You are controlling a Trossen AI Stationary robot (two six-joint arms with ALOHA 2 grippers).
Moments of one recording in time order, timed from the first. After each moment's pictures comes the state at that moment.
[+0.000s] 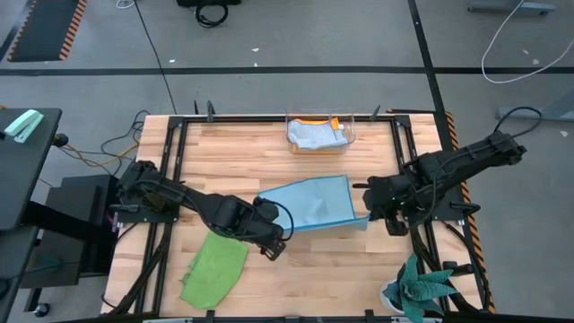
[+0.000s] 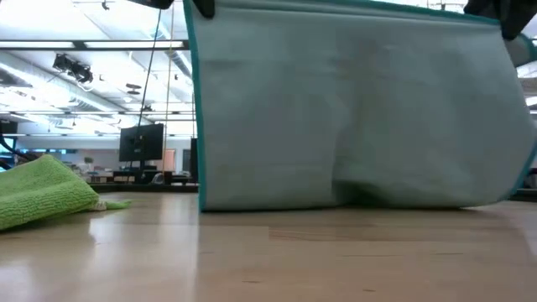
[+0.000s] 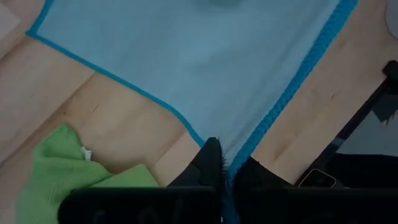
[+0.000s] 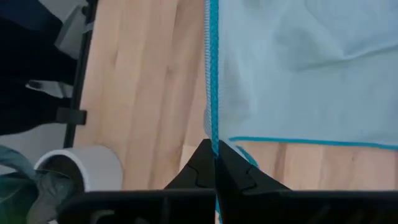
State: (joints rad) left arm -0.44 1.80 1.72 -1.19 -0.11 -1.21; right arm 0.34 1.03 1.01 -1.12 -0.15 0.26
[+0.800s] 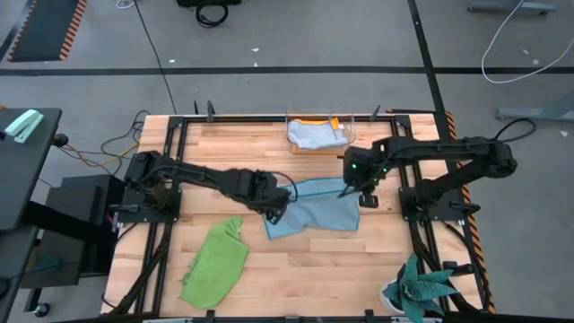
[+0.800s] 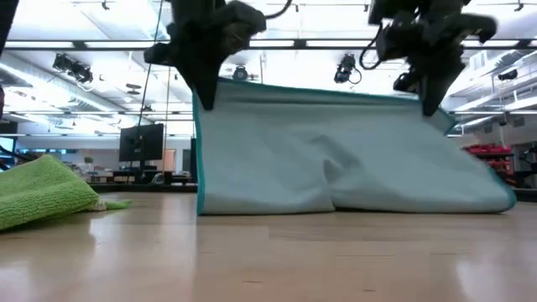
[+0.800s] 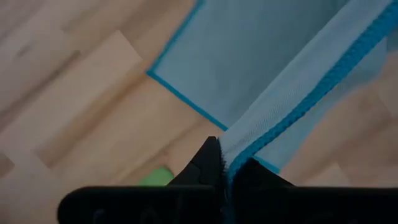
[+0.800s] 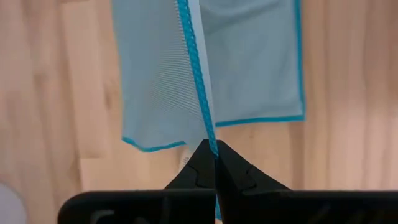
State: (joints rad) left arm -0.18 1.81 1.56 -1.22 -0.18 -1.06; right arm -0.12 1.24 1.01 -1.13 -0.09 -0.03
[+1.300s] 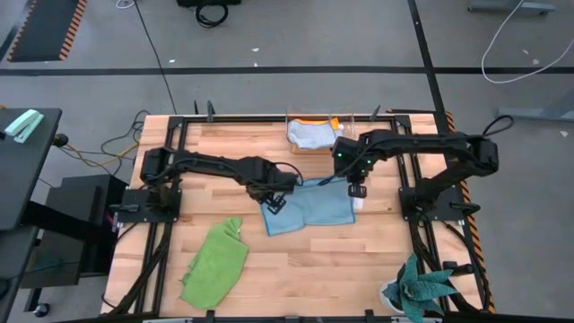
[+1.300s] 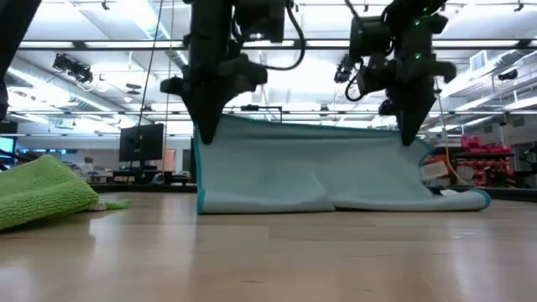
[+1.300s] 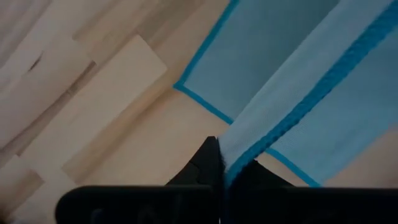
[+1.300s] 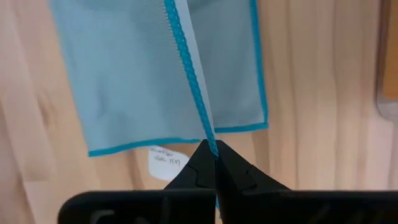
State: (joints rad) left arm -0.02 1.92 1.56 -1.23 -0.11 -0.87; right arm -0.29 1.41 1.01 -1.05 -0.07 -0.14
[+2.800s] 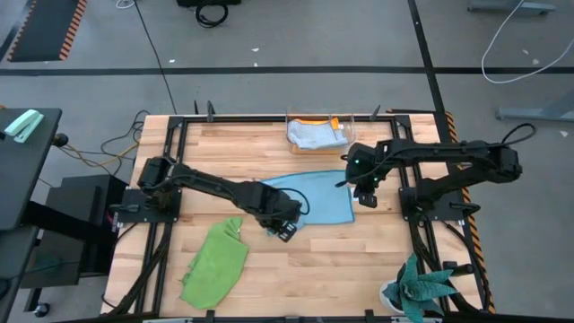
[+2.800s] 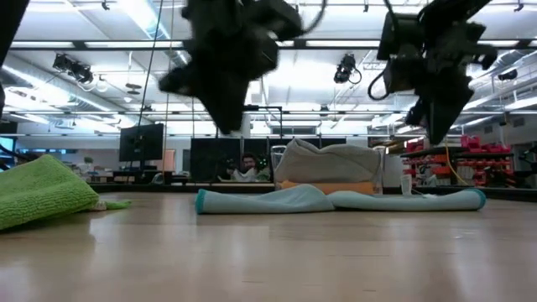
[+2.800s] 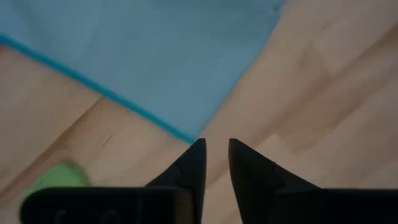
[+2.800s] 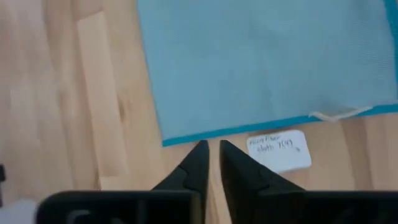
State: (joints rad) left arm -0.19 1.94 1.56 -0.97 0.01 -1.06; right arm -0.26 1.19 0.78 -0.89 -0.33 -0.01
